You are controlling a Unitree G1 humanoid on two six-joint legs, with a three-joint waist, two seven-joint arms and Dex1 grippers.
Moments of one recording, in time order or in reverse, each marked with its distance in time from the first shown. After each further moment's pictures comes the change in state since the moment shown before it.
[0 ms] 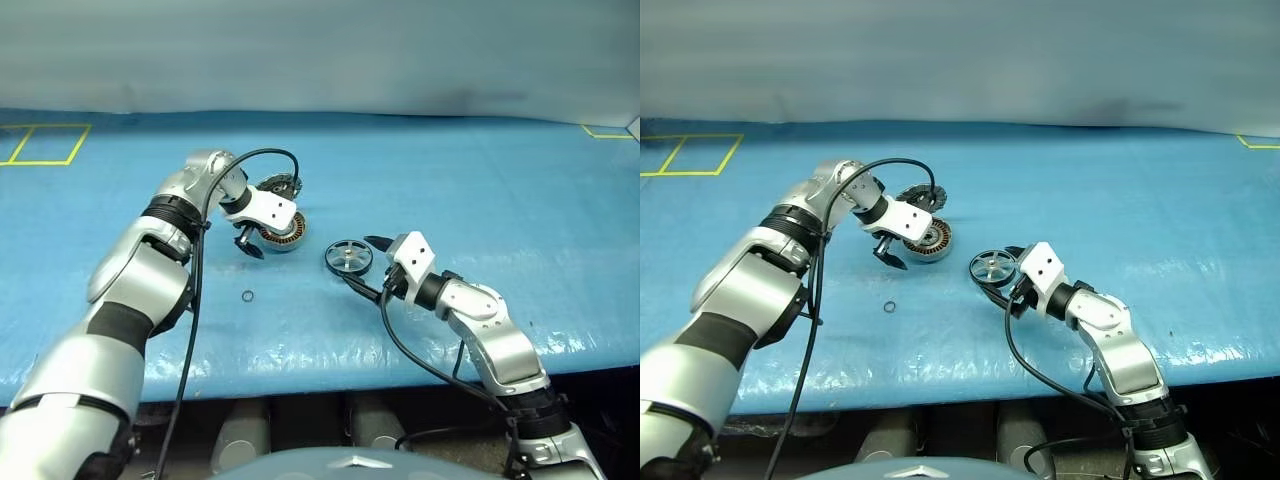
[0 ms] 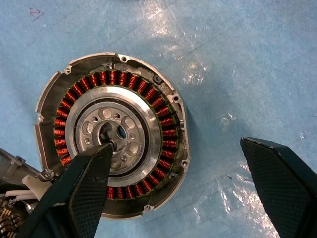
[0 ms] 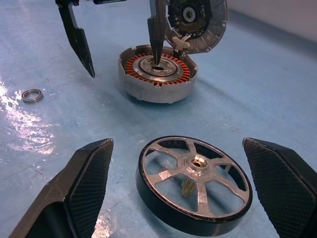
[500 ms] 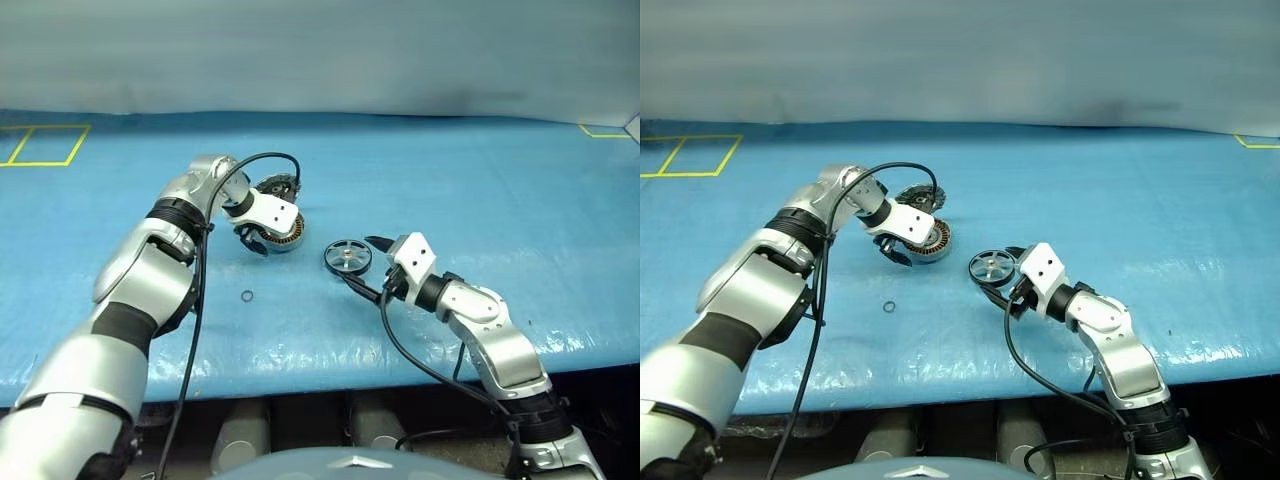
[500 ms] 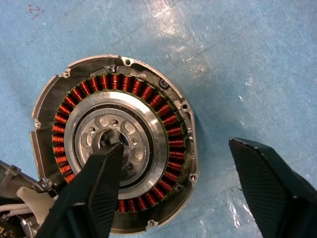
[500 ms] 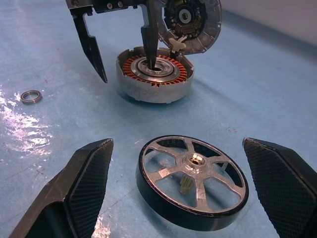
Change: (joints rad) left arm 0.001 -0.015 0.000 0.036 0.036 -0.018 0.059; right arm 0.010 -0.001 -0.003 -0.027 0.000 0.015 -0.018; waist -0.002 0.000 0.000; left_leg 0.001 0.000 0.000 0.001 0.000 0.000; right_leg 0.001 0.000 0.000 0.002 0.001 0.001
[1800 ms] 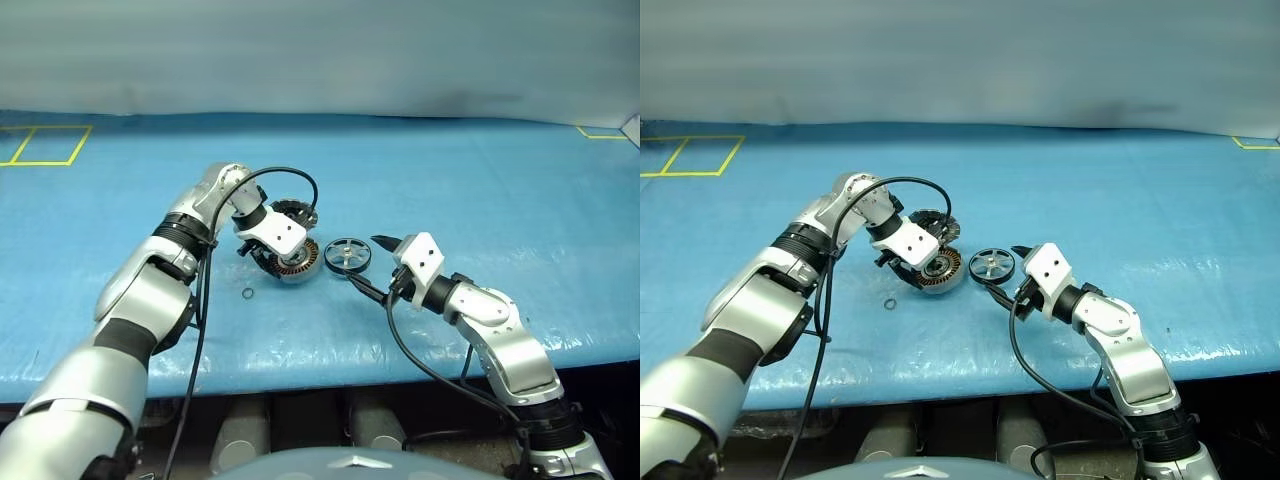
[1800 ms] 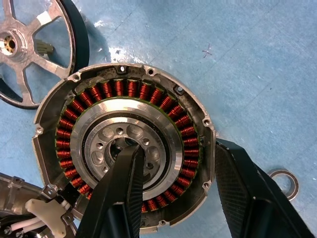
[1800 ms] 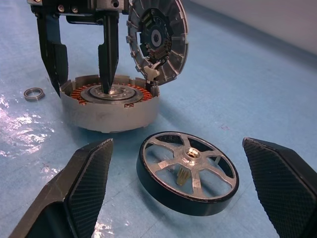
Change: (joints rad) left arm 0.116 0.000 0.029 -0.256 -0.146 -0.062 -0.317; right arm 0.027 -0.030 -0.017 -0.055 0.013 0.027 -0.017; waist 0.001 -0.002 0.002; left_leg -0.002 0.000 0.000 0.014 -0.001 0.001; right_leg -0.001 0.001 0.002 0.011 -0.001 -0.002
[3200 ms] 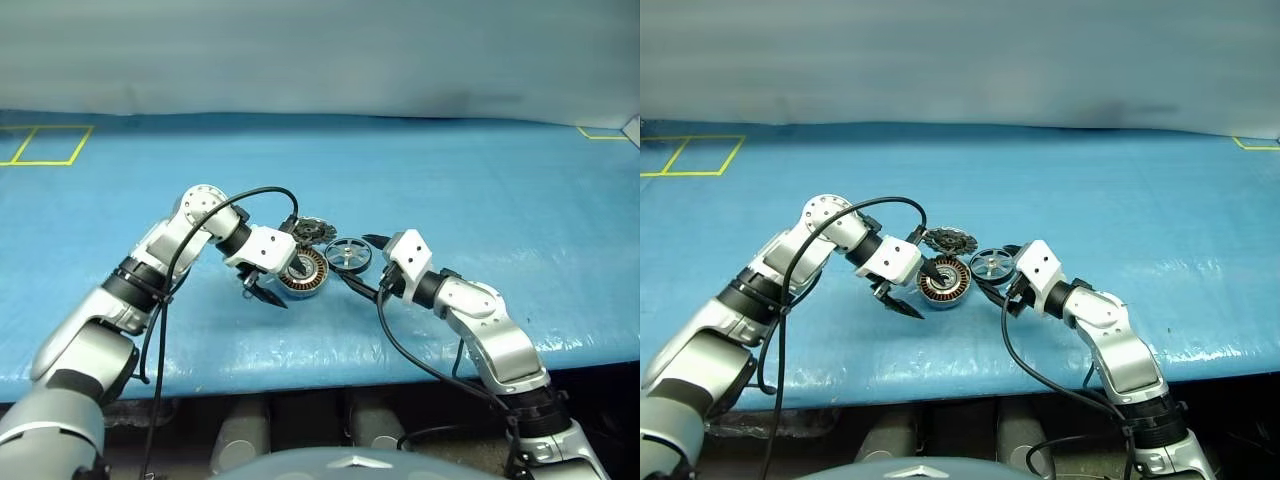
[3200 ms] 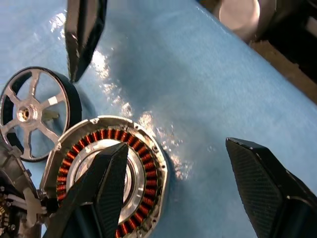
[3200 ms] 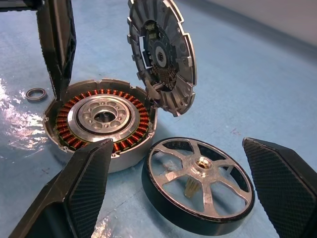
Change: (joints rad) left arm 0.375 0.225 0.058 -0.796 -0.382 0.523 0.121; right arm -0.065 0.037 0.042 0.089 -0.017 -0.006 0.014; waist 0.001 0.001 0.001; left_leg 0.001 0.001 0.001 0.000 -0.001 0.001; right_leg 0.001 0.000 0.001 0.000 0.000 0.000
